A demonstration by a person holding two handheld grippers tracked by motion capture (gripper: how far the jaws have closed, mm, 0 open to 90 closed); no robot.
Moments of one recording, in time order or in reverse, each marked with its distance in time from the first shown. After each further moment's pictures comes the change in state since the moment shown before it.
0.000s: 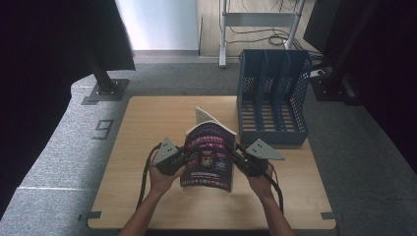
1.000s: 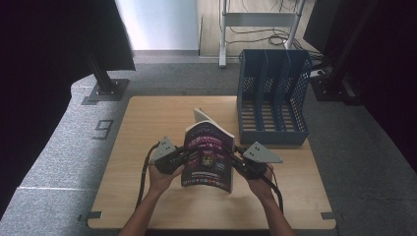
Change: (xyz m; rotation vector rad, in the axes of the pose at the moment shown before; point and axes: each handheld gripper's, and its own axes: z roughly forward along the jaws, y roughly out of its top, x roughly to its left) left arm 0.007 -0.002 0.005 0.011 -0.018 -0.033; right arm 0.008 0.001 -0.002 0.011 0.013 -0.056
